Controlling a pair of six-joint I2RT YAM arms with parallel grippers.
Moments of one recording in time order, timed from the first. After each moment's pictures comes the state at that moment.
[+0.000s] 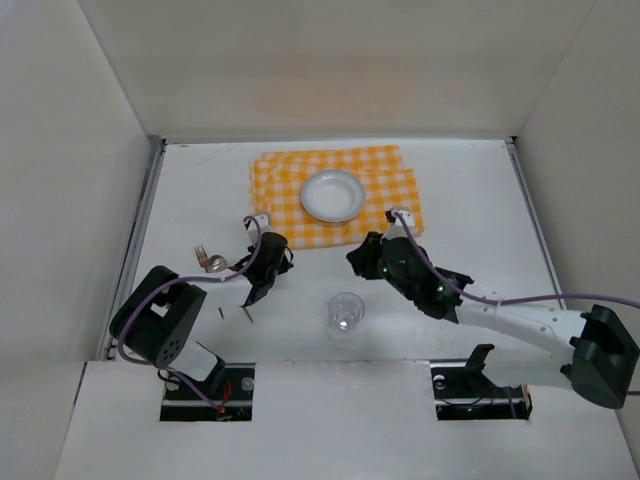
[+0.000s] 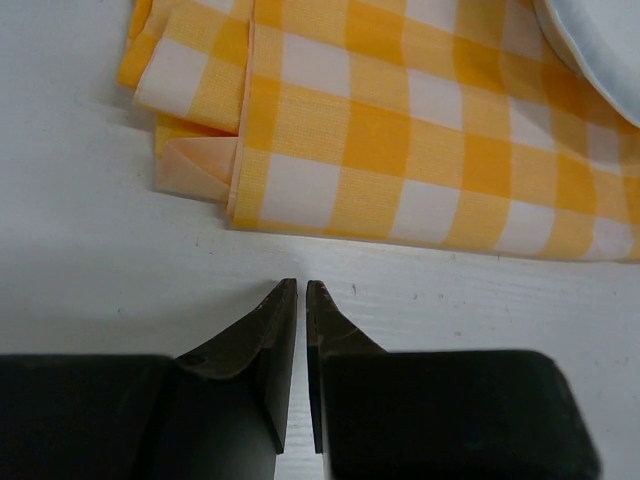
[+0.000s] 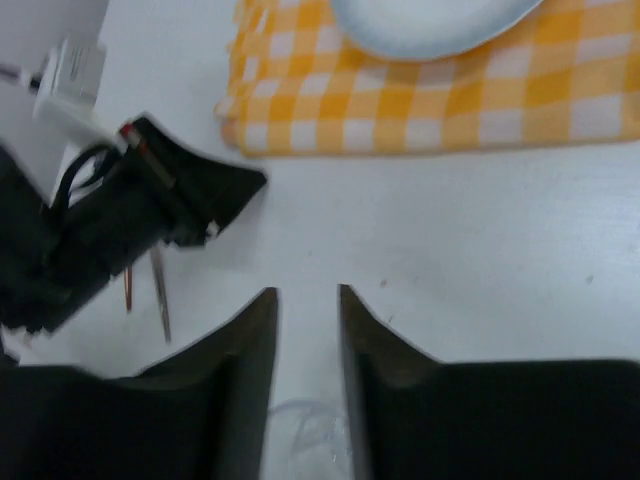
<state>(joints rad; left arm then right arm) -0.57 1.48 0.50 0.31 -0.39 -0.70 0.89 1.18 0.71 0.07 0.35 0.74</state>
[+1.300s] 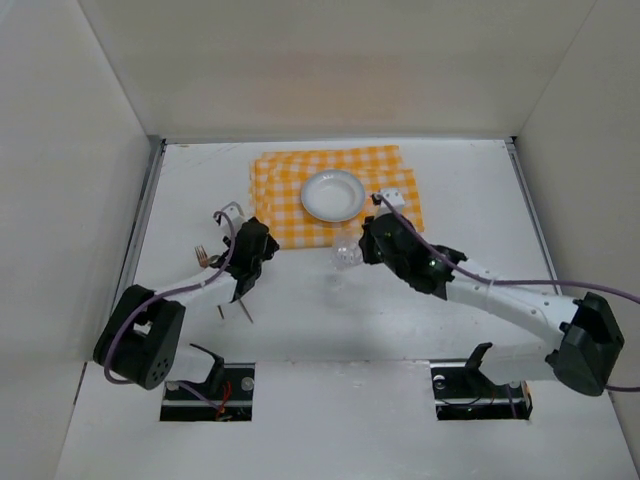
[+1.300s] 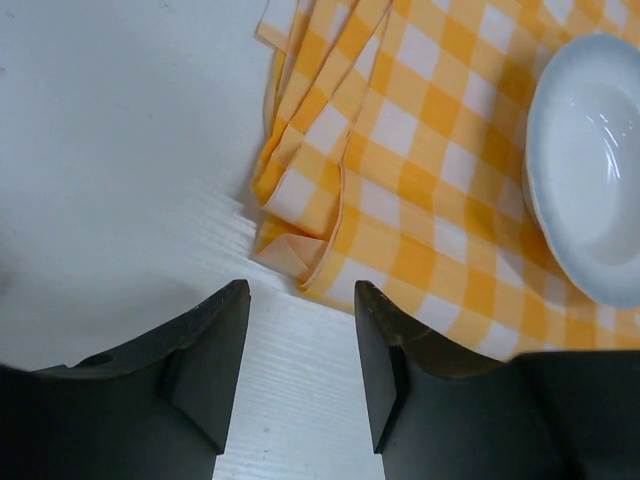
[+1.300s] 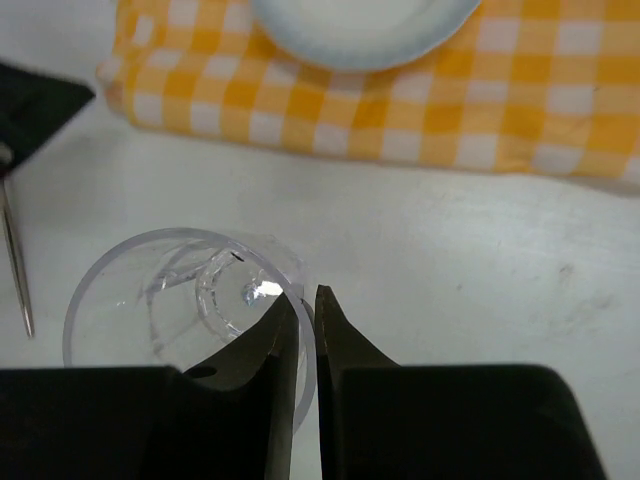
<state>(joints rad) -0.46 1.33 0.51 0.21 -0.46 -0.82 0.92 1.25 0.89 -0.25 0.41 0.49</state>
